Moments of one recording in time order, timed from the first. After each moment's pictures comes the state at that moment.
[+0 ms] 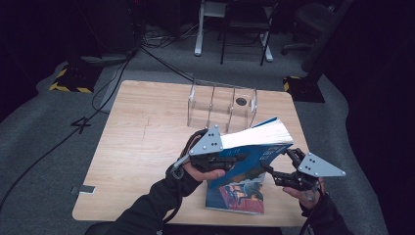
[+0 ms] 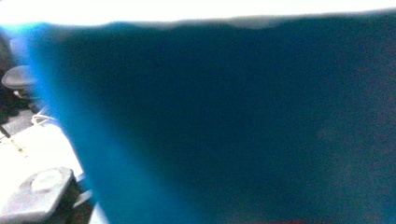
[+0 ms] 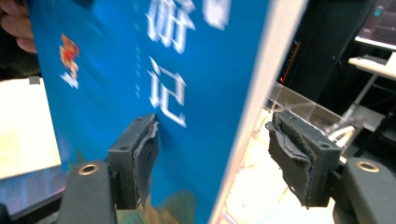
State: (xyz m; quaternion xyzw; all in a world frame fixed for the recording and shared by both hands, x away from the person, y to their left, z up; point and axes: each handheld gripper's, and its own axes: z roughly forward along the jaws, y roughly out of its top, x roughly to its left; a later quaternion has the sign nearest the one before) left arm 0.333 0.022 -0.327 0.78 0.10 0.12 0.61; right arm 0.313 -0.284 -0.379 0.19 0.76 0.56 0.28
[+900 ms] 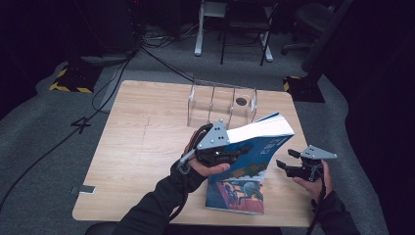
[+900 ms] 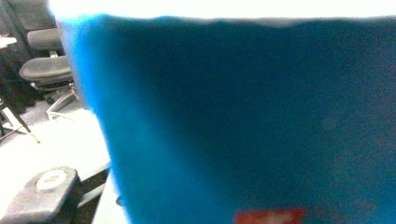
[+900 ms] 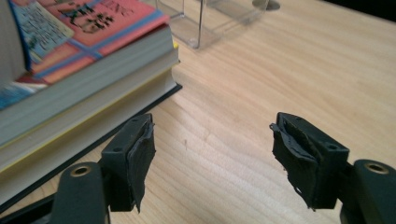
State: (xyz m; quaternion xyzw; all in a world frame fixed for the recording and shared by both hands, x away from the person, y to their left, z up) left arm 0.341 0.012 -0.318 0.78 0.12 0.14 0.60; right arm 0.379 -0.360 -0.463 0.37 0.80 0.41 0.22
